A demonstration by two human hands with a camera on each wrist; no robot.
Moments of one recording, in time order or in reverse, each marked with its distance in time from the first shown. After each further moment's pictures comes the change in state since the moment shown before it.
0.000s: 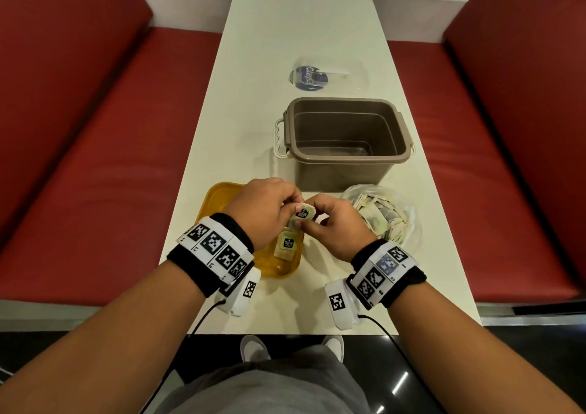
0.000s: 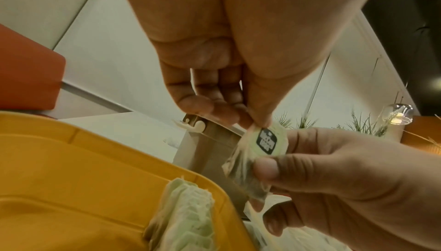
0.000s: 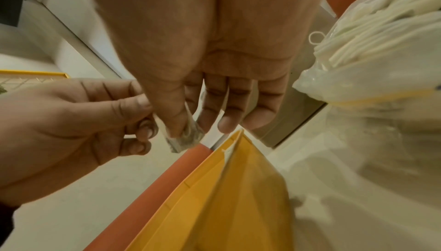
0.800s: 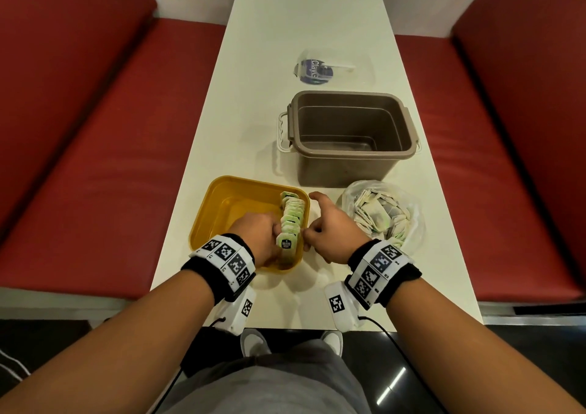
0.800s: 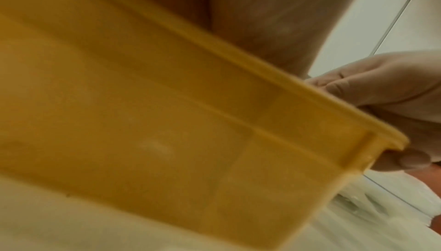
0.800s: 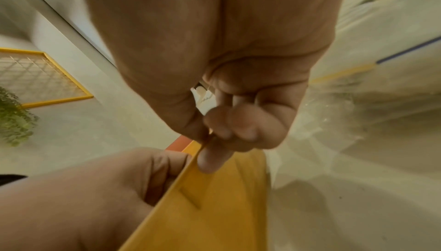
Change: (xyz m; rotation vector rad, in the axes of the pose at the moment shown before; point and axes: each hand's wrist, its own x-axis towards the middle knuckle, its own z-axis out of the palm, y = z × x) left_hand -0.014 -0.040 0.056 0.051 -0.349 -0.412; right_hand -0.006 -0.007 0.006 -0.134 -0.225 0.281
